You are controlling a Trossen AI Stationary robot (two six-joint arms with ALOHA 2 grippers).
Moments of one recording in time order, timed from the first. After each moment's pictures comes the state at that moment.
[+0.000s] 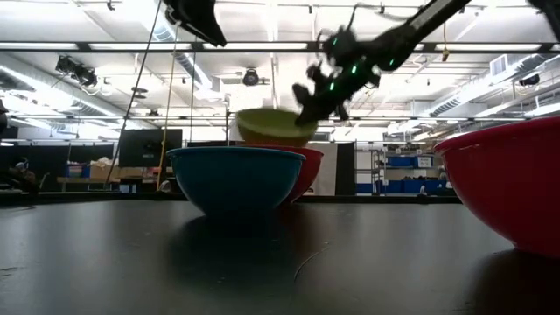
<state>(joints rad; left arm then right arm) 0.18 1.18 1.27 -0.69 -0.58 0.10 -0.61 1.80 1.28 0.10 0.10 0.12</state>
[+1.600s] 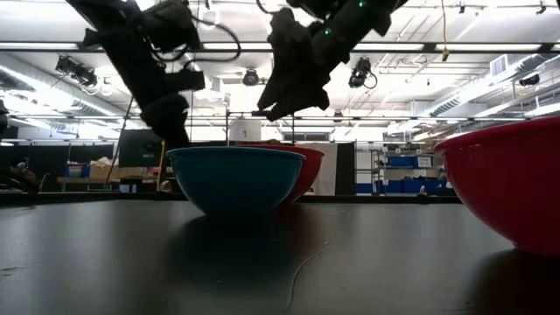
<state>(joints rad) 0.17 1.23 0.71 -0.44 -0.39 -0.12 -0.07 1.79 1.34 -0.33 0.03 0.29</state>
